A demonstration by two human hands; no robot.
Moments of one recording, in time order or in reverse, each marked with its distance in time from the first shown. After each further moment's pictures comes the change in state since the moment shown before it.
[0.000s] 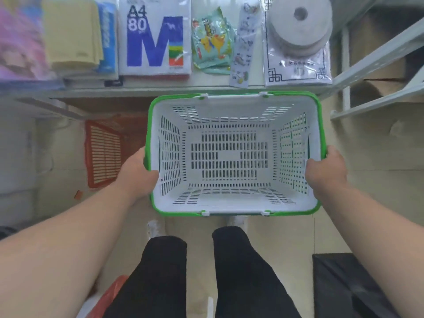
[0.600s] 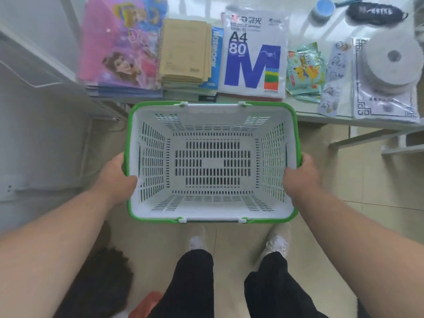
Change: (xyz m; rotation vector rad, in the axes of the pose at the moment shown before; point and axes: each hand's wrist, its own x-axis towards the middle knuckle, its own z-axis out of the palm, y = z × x) left_hand 0.050 -0.197 -0.222 -0.079 0.152 -0.128; right_hand -0.151 -0.132 0.233 -0.025 -0.132 -0.177
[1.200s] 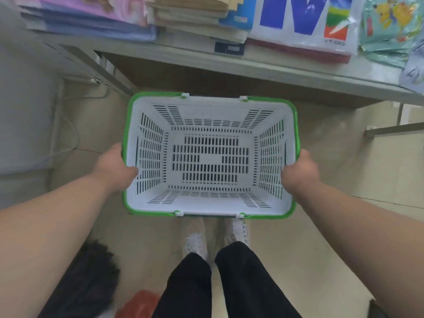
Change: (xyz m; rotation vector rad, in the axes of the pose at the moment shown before) left_hand 0.133 -0.102 0.092 0.246 -0.063 -0.117; right_hand 0.082 0.061 0.143 -0.379 -0.140 0.036
